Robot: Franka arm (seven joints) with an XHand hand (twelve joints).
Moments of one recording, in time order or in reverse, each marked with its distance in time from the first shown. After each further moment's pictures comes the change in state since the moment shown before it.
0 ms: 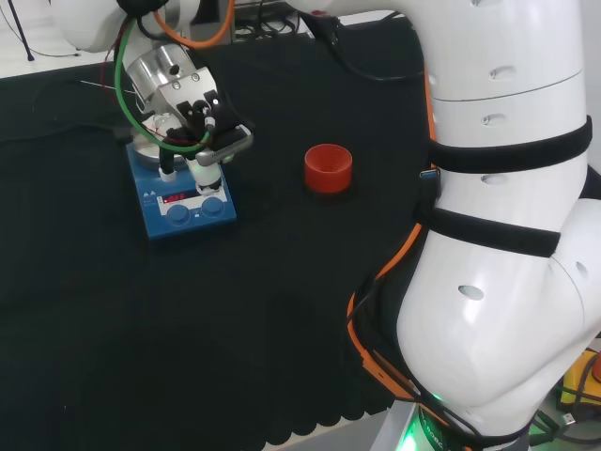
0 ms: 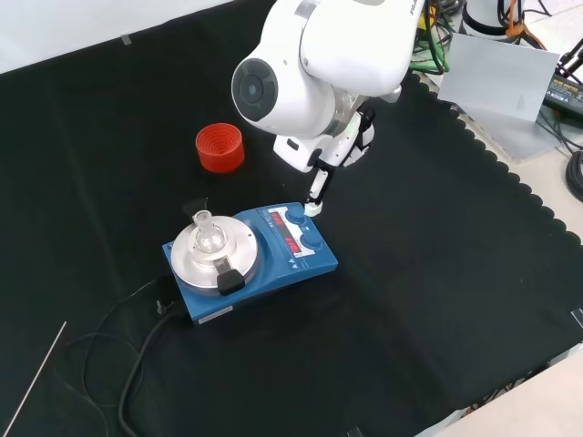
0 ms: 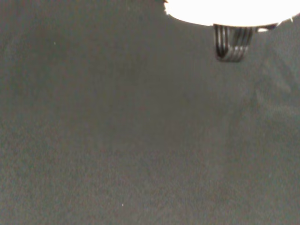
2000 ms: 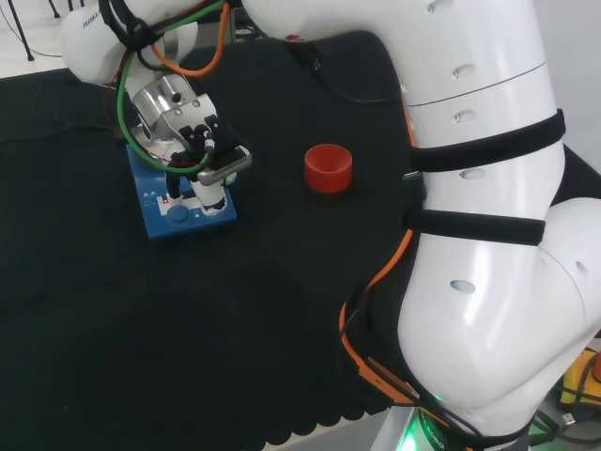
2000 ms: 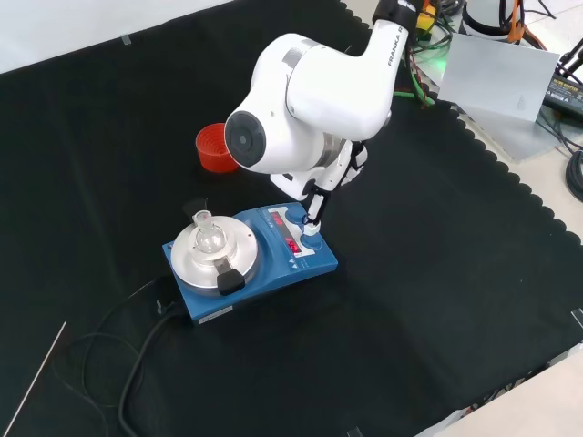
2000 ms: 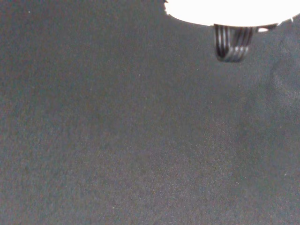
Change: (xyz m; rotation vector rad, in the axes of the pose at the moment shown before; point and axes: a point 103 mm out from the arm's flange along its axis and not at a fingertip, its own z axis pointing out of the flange) arm 0.000 0.040 0.025 0.079 -0.009 -0.003
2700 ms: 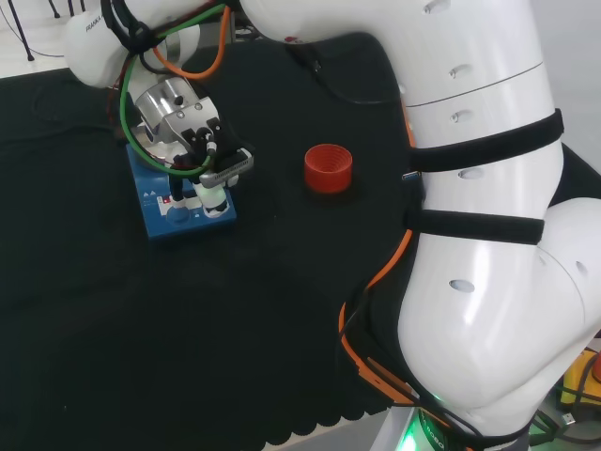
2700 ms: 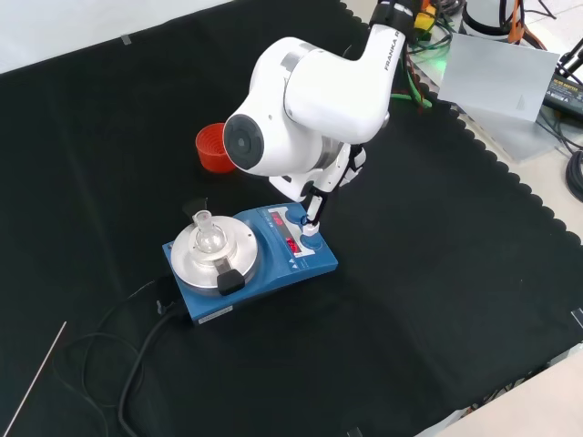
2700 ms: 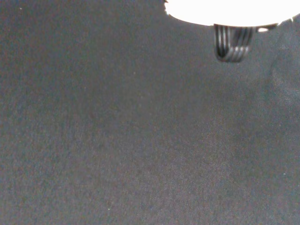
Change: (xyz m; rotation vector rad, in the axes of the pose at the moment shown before) arm -0.003 0.005 0.004 0.006 0.001 0.006
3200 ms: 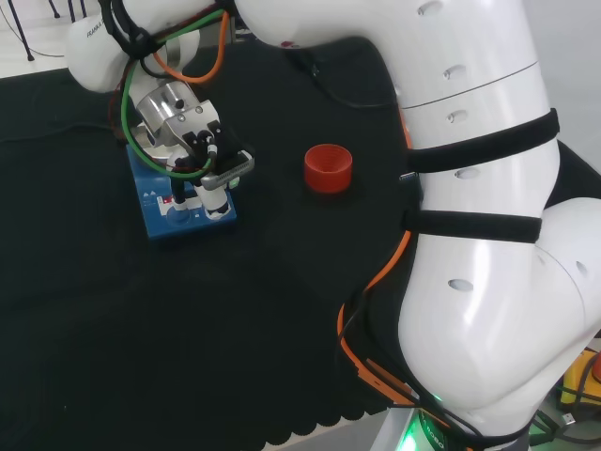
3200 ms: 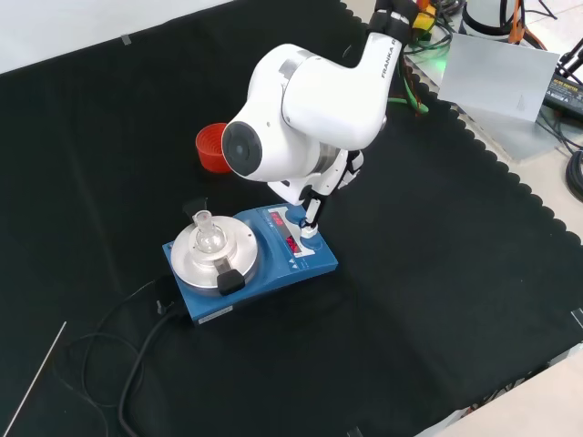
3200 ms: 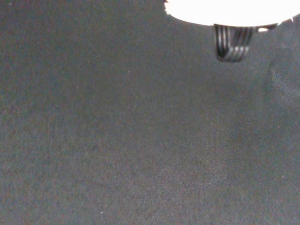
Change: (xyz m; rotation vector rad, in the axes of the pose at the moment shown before) arm -0.002 0.007 0.003 0.010 -0.009 0.001
